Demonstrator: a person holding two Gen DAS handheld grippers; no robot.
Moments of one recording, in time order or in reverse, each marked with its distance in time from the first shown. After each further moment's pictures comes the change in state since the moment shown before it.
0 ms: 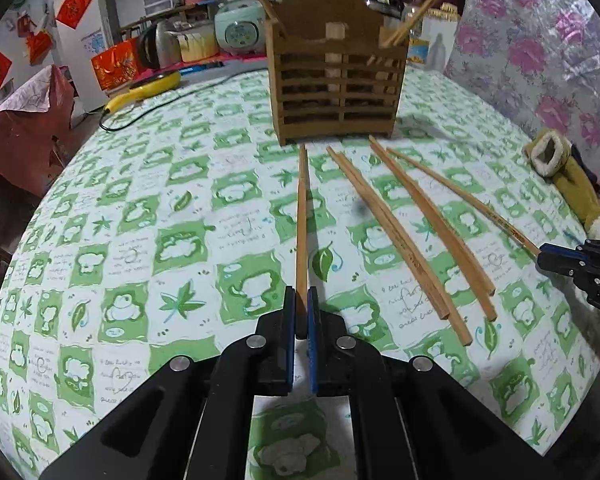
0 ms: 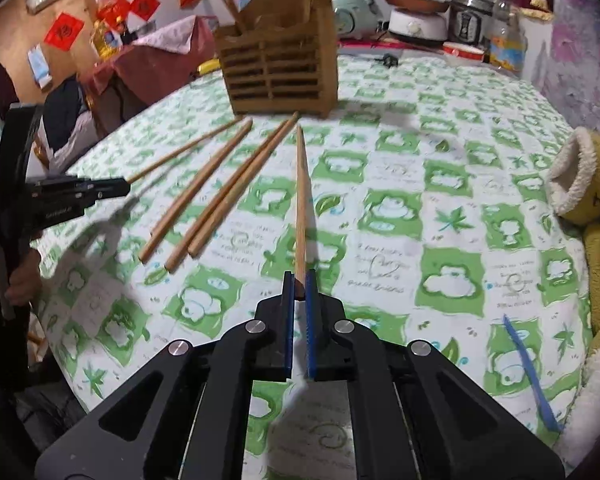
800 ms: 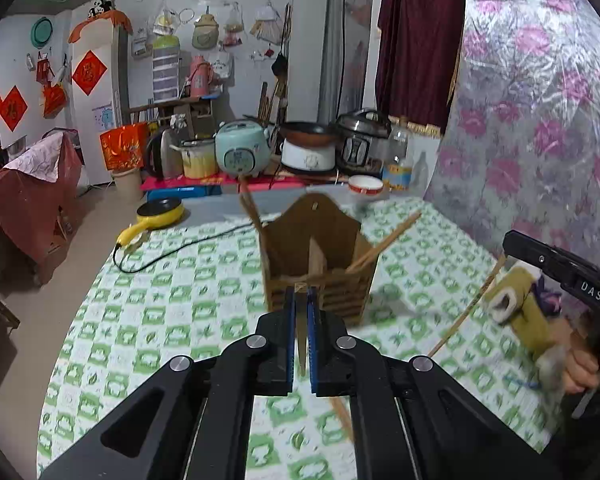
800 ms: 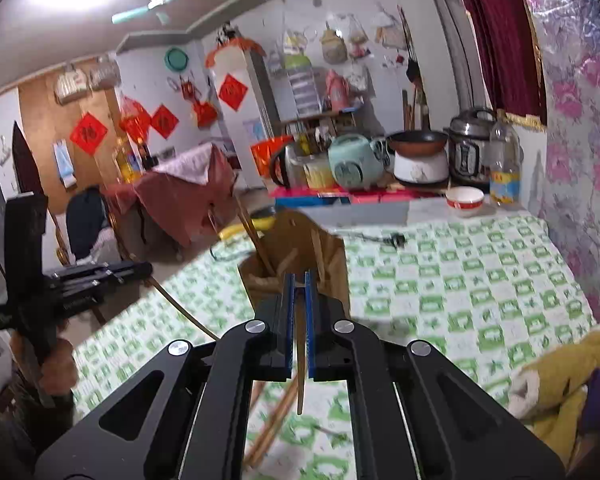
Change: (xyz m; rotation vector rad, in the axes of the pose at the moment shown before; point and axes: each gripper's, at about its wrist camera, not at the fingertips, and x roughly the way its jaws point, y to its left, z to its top) left arm -0.113 -0.013 0.140 -0.012 -0.351 -0.033; right arm -0.095 0.005 0.153 0.035 -0.453 0.076
